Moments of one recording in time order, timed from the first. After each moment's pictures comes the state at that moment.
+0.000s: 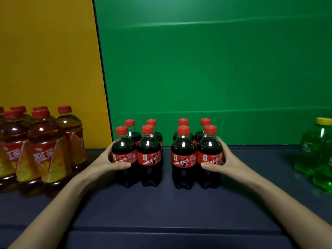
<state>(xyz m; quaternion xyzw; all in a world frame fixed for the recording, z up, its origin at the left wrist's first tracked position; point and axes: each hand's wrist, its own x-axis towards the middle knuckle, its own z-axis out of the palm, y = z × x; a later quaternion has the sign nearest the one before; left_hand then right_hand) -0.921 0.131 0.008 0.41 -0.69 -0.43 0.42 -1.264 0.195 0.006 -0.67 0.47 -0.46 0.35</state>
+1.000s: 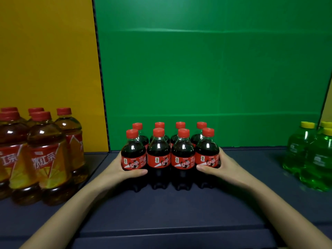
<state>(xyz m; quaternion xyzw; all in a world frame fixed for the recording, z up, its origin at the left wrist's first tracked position) -0.935 0.135 0.001 0.37 -0.71 -0.44 0.39 -1.236 0.215 0.016 -0.67 0.57 -0.40 0.26</state>
